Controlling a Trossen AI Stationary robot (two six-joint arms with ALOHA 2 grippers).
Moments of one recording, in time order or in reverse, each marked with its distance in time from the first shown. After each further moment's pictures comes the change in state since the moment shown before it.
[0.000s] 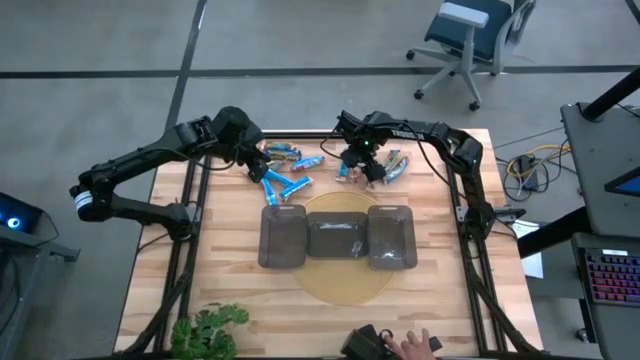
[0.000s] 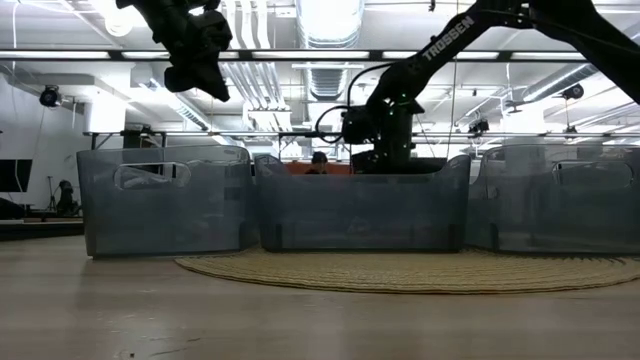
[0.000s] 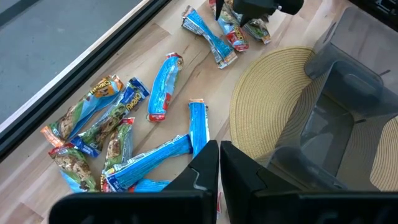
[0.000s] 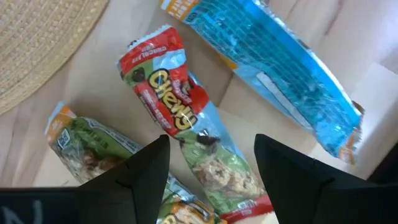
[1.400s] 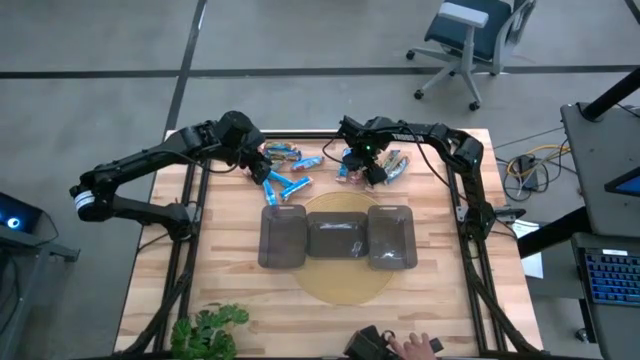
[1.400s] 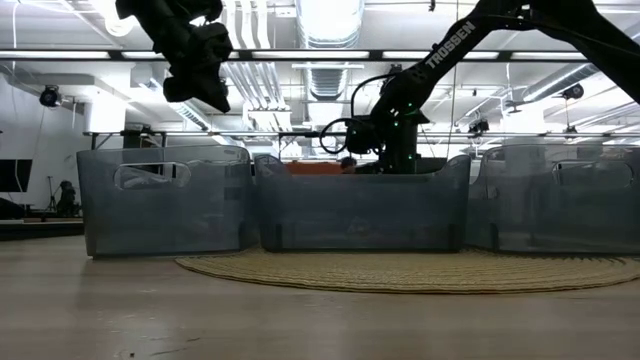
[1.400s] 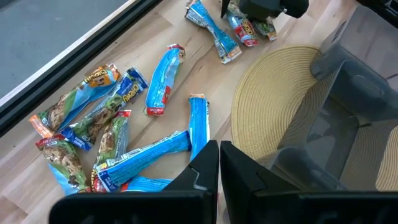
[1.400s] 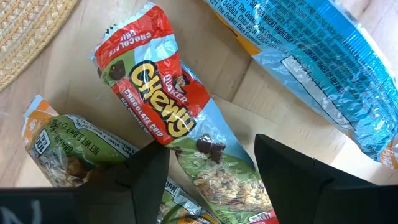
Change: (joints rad) left arm -0.001 0.000 -0.068 0.061 0.000 -0.047; right arm -0.003 -0.001 -0.091 0.092 0.025 0.005
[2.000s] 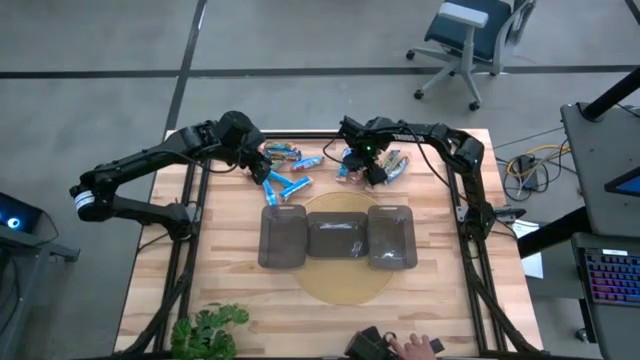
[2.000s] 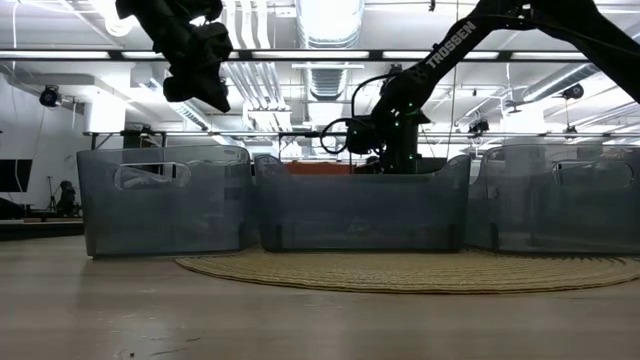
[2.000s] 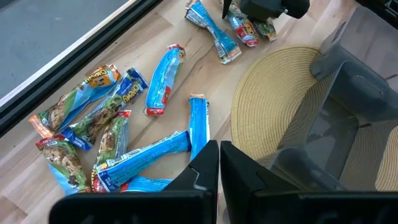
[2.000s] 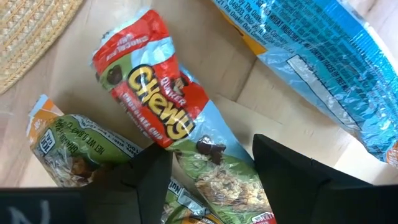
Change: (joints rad) left arm 0.001 0.000 0.001 0.000 0.000 0.000; right arm 0.000 -0.002 -0.011 0.001 -0.002 0.000
